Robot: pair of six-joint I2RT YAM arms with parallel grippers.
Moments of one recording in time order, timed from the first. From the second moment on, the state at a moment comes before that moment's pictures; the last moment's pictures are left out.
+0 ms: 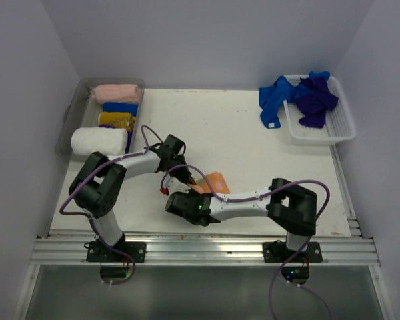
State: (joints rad) left arm -0.55 1.76 0.97 -0.36 0.32 -0.94; right arm 1.32 1.81 1.09 -0.39 0.68 0.18
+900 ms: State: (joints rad) left arm -0.55 1.59 0.85 -0.25 0.33 -0.96; right arm 0.97 1.43 0.50 0.33 0.03 0.64
